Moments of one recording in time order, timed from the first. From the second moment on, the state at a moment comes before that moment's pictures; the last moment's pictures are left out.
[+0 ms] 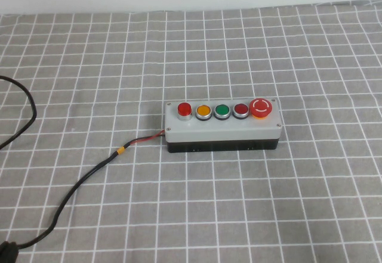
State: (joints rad) right arm 0.34 0.32 -0.21 -0.19 0.05 0.04; left arm -0.13 -0.01 0.03 -0.07 0.39 0.12
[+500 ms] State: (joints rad) right arm 0.05 0.00 0.02 -0.06 0.02 0.09; left arm -0.13 -0.01 0.03 -0.07 0.39 0.12
